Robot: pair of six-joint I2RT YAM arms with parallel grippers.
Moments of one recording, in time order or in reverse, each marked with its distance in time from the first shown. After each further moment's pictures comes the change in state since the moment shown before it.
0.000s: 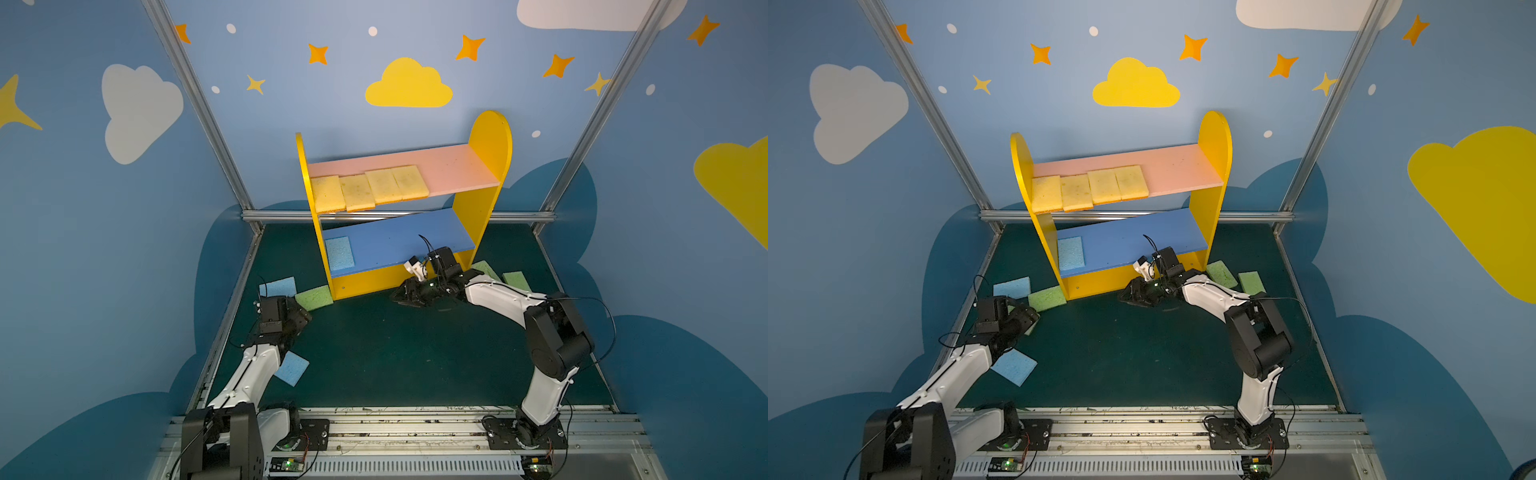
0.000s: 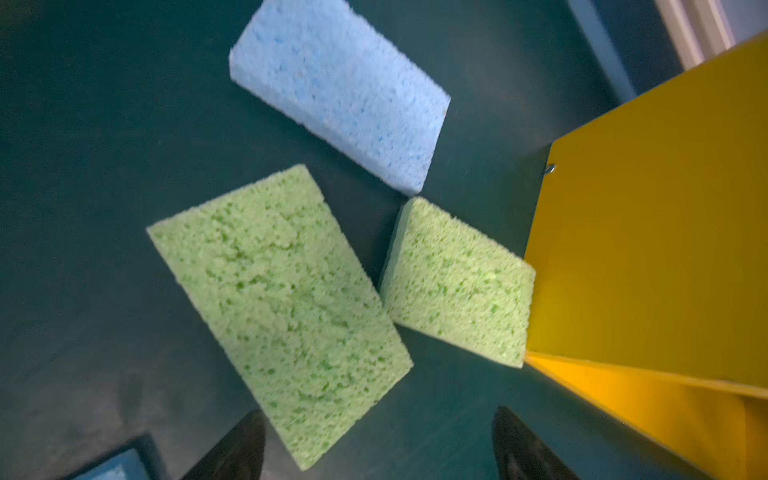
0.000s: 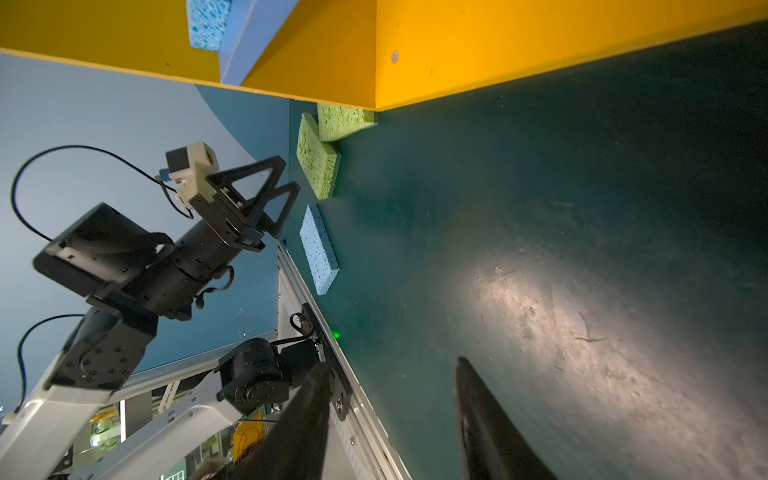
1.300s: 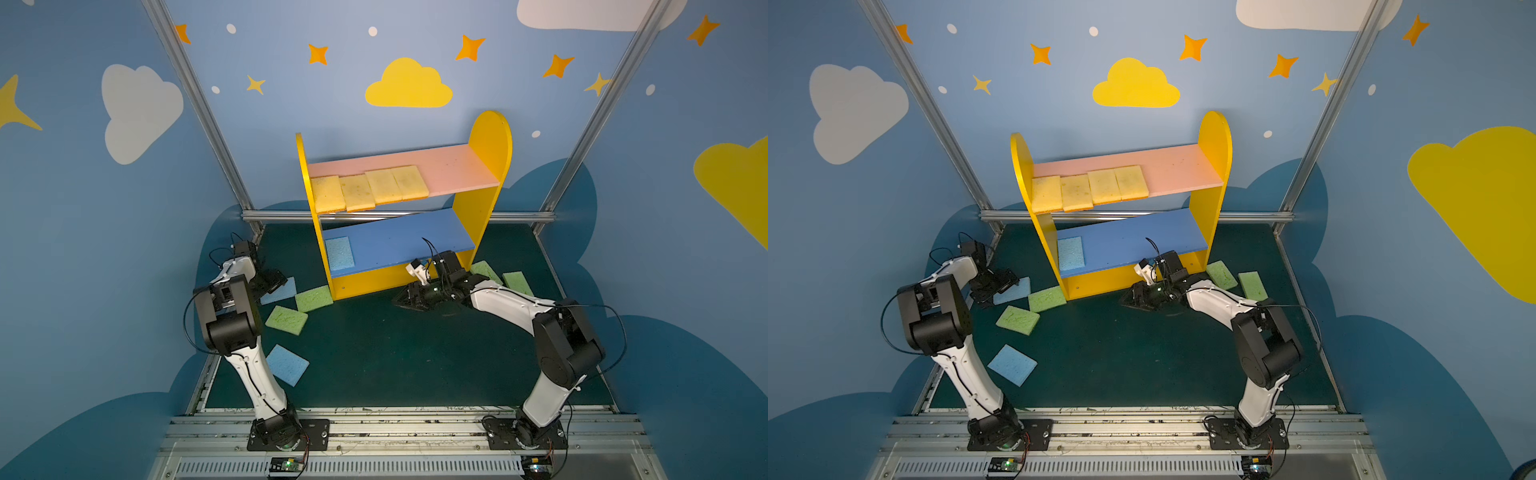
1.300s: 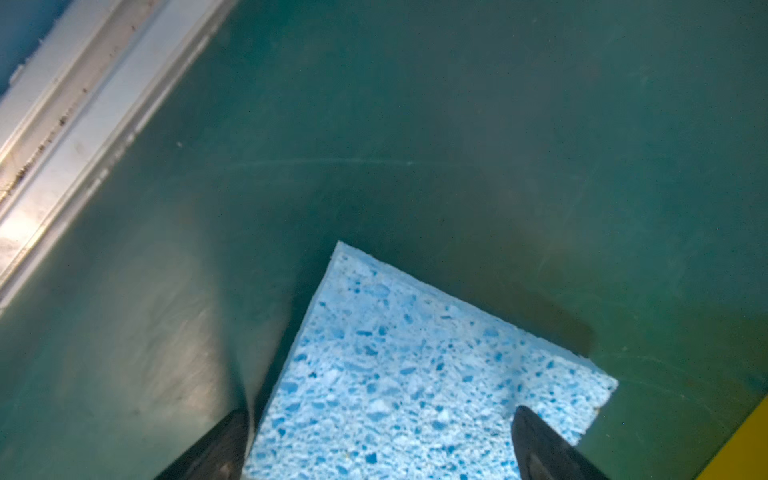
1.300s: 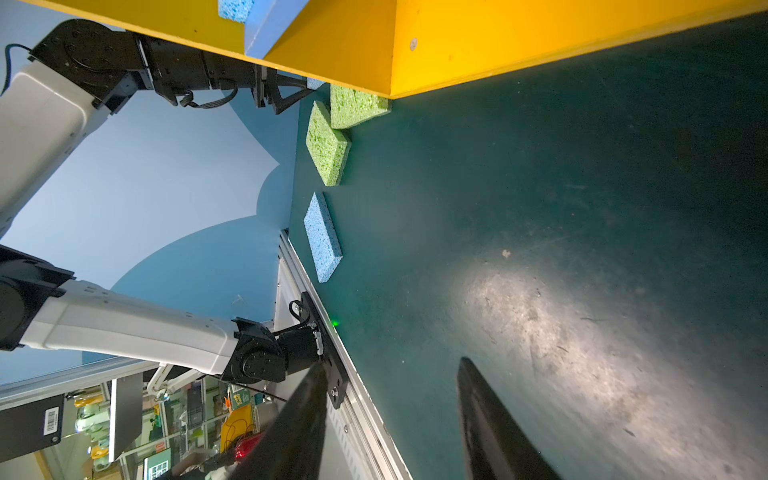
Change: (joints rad) left arm 0.262 0.933 0.973 -0.546 0.087 0.290; right arm -0.001 -0.071 -0.068 0.029 -0.004 -0.032
